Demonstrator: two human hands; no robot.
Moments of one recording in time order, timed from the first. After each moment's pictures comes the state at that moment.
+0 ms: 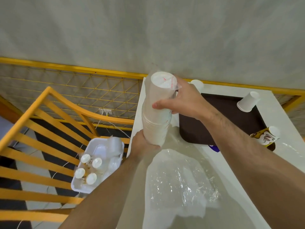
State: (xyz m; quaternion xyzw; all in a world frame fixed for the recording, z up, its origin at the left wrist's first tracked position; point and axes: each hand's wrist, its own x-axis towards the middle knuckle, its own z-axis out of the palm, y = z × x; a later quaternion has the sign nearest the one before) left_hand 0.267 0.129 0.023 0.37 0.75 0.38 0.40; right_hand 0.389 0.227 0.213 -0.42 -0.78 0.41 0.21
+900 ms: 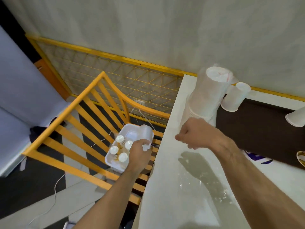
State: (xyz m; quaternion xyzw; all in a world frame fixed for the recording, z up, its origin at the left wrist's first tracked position) left_hand 0.206 -0.002 0.000 0.25 0.84 0.39 0.29; right_hand 0.347 0.135 0.166 -0.42 -0.85 0.30 -0.13
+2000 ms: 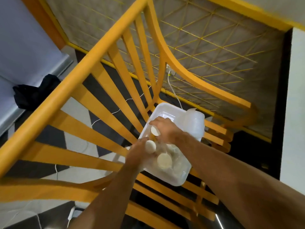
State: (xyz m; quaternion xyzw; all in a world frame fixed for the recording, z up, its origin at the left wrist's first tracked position) left_hand -0.023 -0.047 -0.236 0.27 0.85 0.21 0.39; right_hand 0.023 0.107 -0.206 -0.27 -0.89 0.25 -0.27
